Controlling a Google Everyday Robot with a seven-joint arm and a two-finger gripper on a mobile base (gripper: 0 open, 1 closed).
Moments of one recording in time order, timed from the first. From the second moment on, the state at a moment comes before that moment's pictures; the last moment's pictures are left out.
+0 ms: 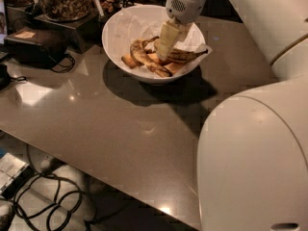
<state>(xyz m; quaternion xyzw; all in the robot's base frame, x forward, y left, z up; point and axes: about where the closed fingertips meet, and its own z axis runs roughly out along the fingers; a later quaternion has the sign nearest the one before) 0.665 -0.069 0.930 -0.48 0.87 0.05 0.11</state>
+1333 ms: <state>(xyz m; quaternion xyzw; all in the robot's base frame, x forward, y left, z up) 0.666 -0.056 0.915 -0.49 0.86 0.07 0.09</state>
